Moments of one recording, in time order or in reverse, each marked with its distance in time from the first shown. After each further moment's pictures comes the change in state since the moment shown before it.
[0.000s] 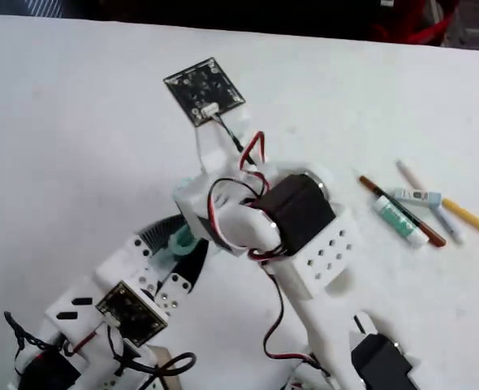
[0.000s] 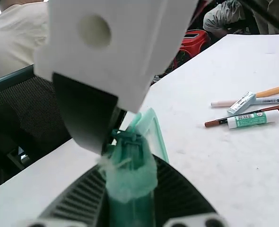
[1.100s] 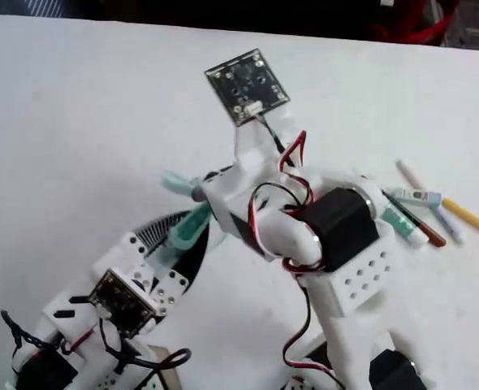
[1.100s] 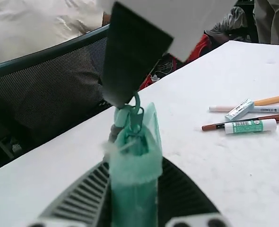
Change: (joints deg) left arm -0.1 0.0 -1.5 1.0 4.5; right arm 6.6 -6.2 3.4 -2.4 5.0
